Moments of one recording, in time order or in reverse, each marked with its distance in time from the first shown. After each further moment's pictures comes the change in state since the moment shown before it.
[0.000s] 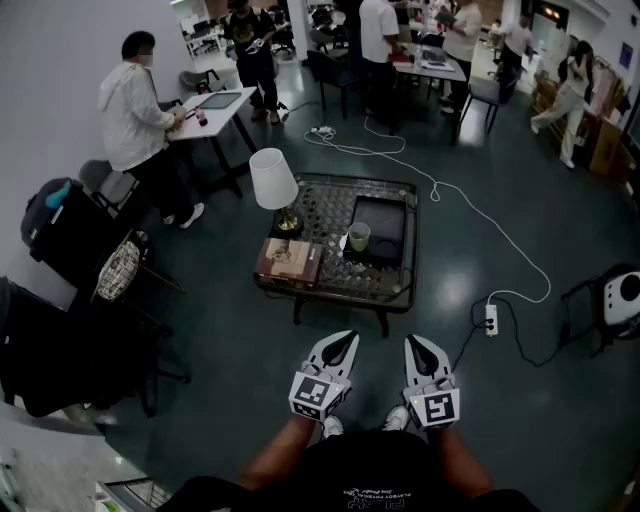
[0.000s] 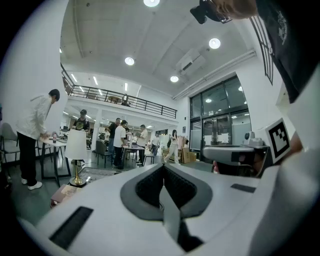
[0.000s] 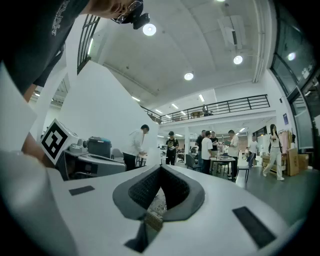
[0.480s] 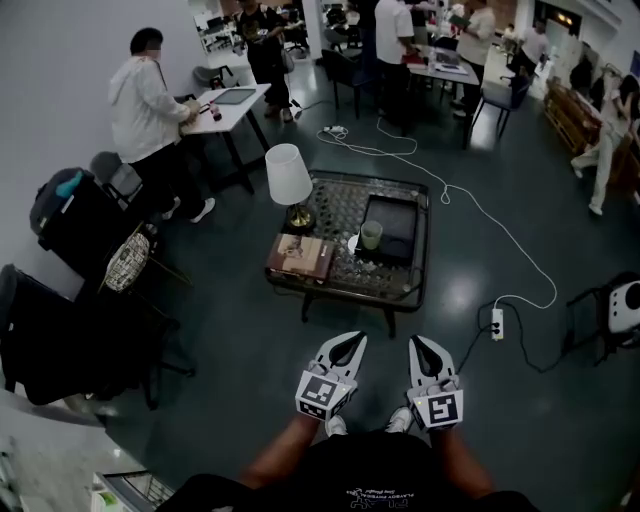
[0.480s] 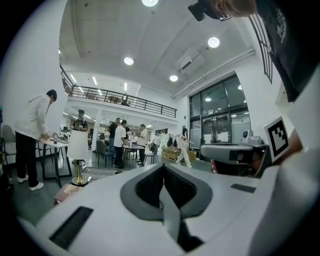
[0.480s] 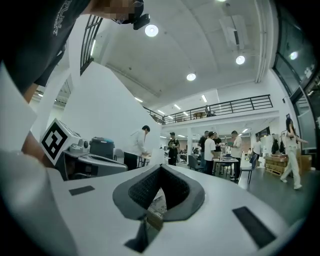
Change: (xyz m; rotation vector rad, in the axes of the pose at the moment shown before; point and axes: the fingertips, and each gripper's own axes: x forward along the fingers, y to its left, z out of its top) left arm -0.009 -0.003 0.000 0.014 0.006 -0.010; right arm 0.001 0.013 0.005 -0.015 -0.024 0.018
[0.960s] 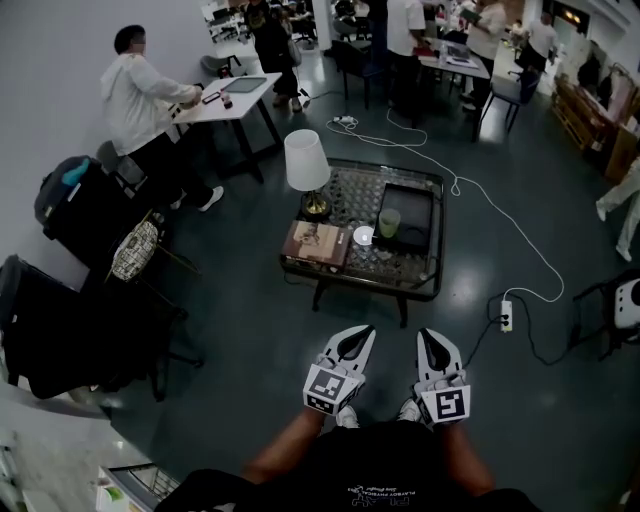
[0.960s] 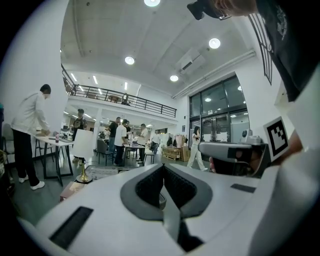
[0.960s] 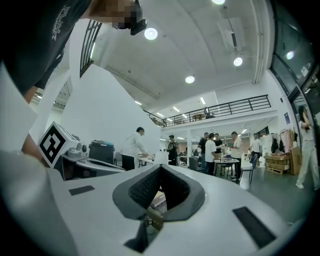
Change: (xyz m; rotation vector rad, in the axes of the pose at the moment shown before) left arm -0.036 0.020 -0.011 0.001 0.006 -0.008; right arm 0.007 0.042 0.000 0.027 -0.025 -0.015
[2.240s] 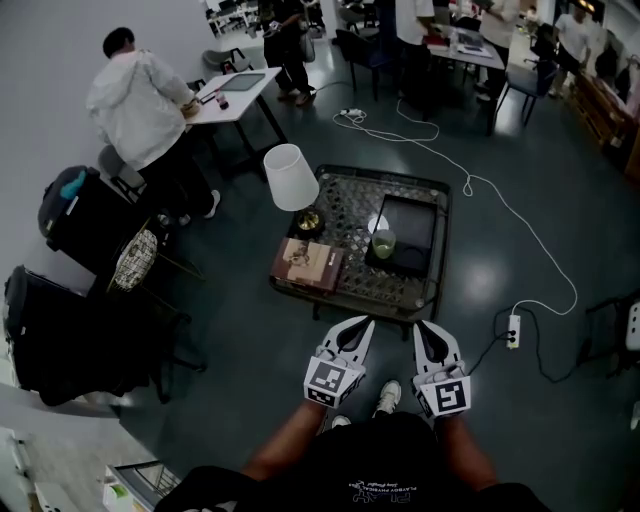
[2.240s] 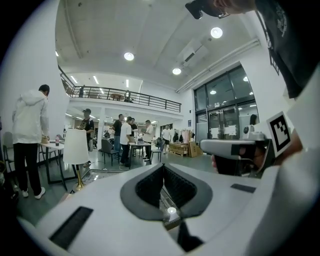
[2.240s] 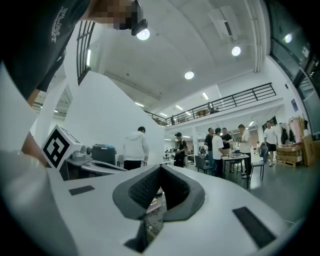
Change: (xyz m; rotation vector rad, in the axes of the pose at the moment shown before) left arm 0.137 0.056 0.016 0.026 0.050 0.075; right arm 0.105 -0.104 -0.011 0.045 0.039 0.096
